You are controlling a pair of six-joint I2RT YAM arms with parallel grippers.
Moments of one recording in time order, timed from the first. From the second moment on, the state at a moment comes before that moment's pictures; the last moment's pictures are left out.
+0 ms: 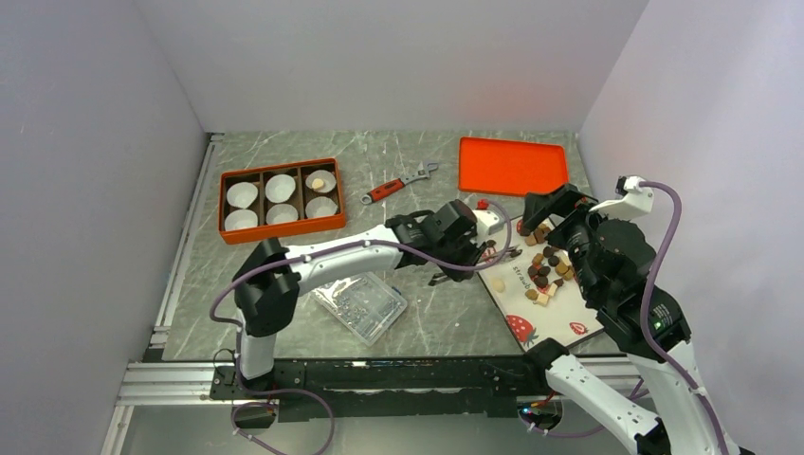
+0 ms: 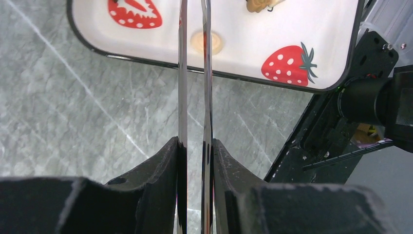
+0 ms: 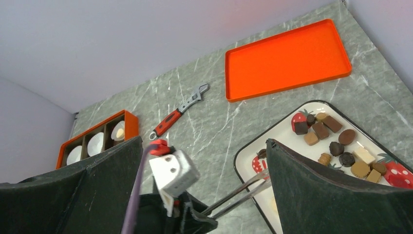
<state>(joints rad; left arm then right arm) -1.10 1.92 1.61 -0.47 0.13 -0.21 0.53 0.64 1.19 -0.71 0.55 0.54</state>
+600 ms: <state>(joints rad) -0.88 1.57 1.30 -0.46 0.04 -0.28 0.53 0.67 1.15 -0.70 0.51 0.54</state>
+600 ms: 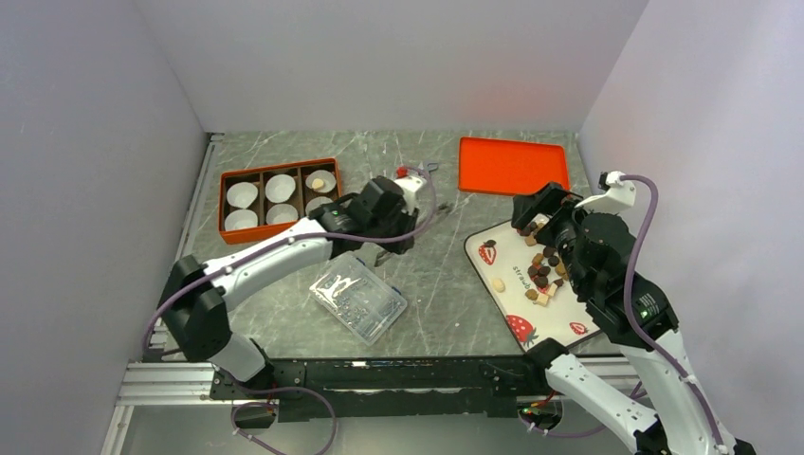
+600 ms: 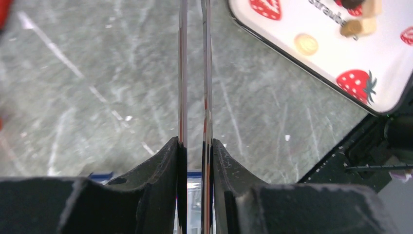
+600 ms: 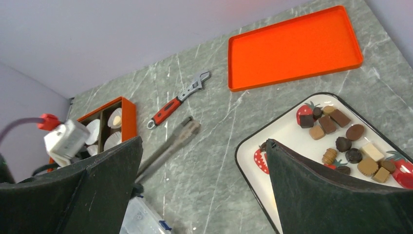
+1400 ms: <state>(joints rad) -0.45 1.21 1.05 -0.62 -0.10 -0.35 0.53 0.76 1.09 -0.60 0.41 0.52</state>
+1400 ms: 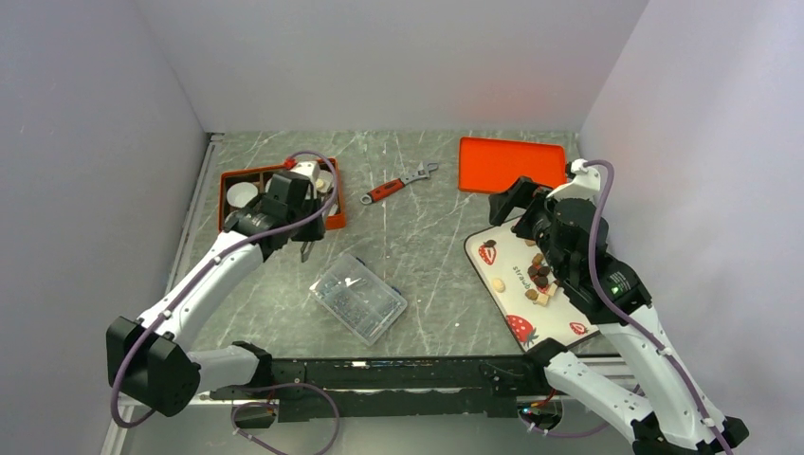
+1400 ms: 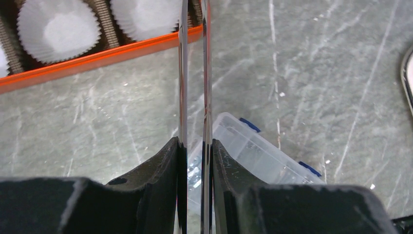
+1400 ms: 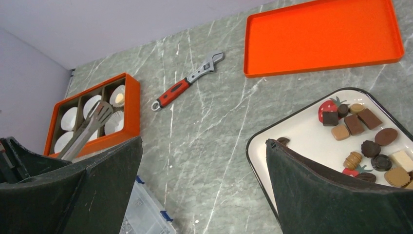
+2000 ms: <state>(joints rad) -0.31 1.31 1.05 -0.65 -0.06 -0.36 0.53 0.77 1.08 -0.57 0.38 0.52</state>
